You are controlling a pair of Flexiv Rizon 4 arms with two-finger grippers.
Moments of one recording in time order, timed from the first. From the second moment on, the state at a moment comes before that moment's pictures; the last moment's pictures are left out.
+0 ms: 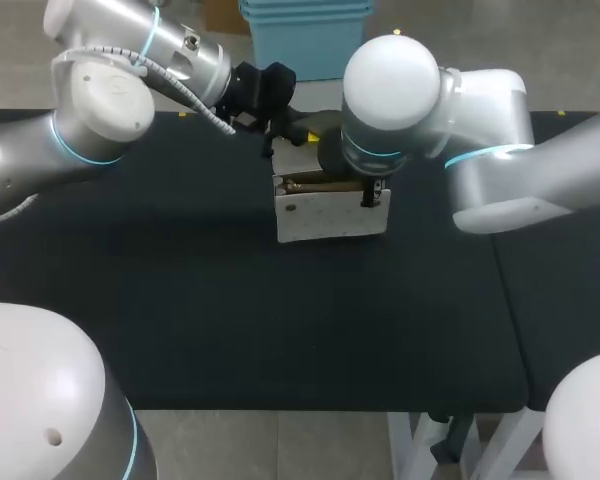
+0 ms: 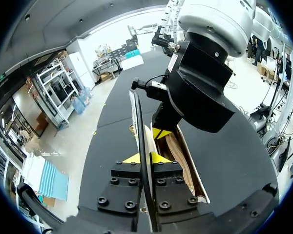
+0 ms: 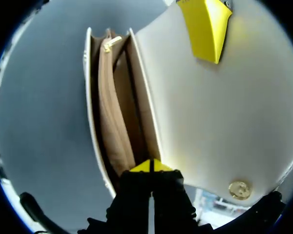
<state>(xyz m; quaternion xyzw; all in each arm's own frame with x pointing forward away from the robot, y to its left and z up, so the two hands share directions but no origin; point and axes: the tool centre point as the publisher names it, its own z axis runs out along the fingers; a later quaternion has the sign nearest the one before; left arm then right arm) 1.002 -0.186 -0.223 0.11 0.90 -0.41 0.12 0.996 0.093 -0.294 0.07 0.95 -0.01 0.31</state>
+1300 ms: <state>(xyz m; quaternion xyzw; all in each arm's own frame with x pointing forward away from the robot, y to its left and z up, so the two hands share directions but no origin) 1.003 -0.185 -0.228 0.07 0.89 -0.44 0.10 0.975 0.123 -0.303 0.04 0.95 0.02 0.32</state>
